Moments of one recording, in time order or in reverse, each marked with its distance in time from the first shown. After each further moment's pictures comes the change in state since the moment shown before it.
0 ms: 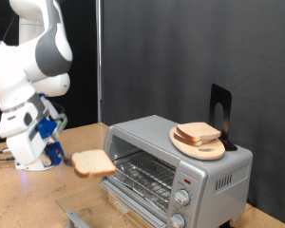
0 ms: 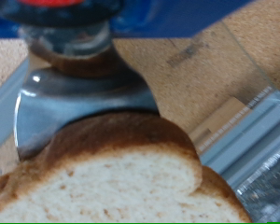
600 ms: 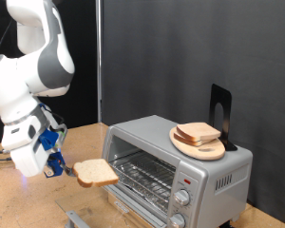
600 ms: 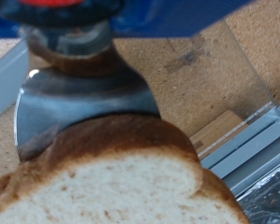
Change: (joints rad) arm 0.011 0.042 0.026 0.028 -0.048 -0.003 -0.051
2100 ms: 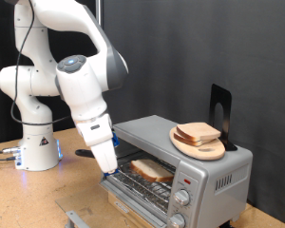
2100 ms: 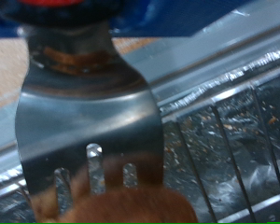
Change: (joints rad) arm 0.116 0.101 0.227 0.077 -0.098 0.141 0.138
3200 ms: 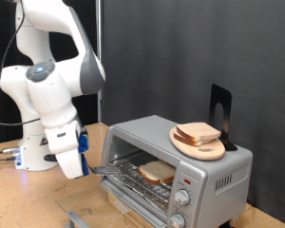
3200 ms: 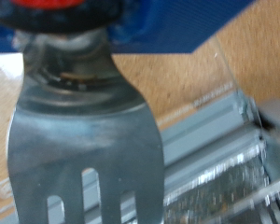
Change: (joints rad) arm -0.079 -0.085 -0.109 -0.087 0.049 -0.130 -0.108
